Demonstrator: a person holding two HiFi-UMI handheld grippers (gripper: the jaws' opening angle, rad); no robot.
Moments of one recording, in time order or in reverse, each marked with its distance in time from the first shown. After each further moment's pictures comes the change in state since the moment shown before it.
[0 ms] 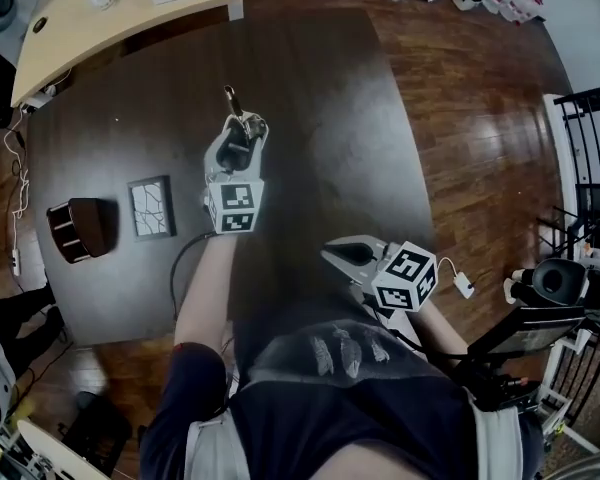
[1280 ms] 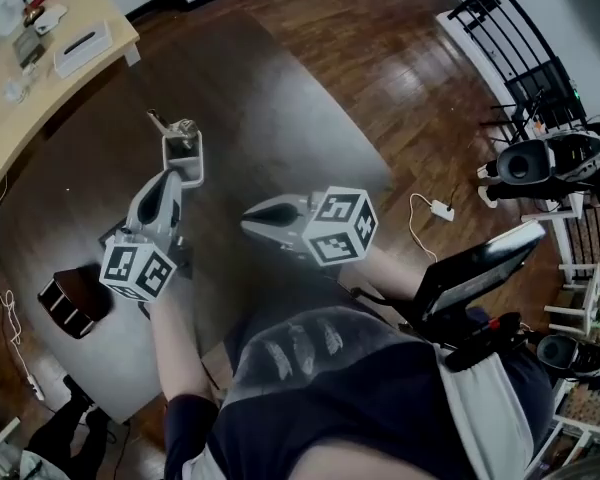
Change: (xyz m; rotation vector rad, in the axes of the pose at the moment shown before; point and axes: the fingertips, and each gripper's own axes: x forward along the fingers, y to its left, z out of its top) left arm -0.147 0.010 0.108 -0.432 -0.239 -0.606; right arm 0.049 0.071 0.080 0.035 -0.244 -0.087
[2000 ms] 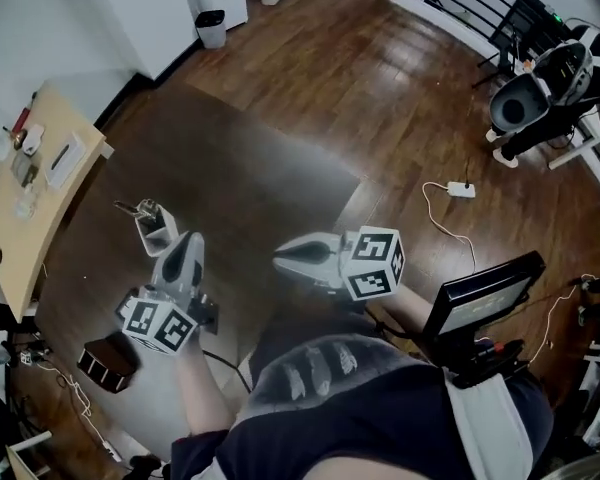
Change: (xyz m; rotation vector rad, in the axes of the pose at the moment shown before) left arm 0.052 -0.178 -0.029 0.051 0.161 -0.215; right arm -0.182 0.001 -0.038 0.034 -0.383 -0.061
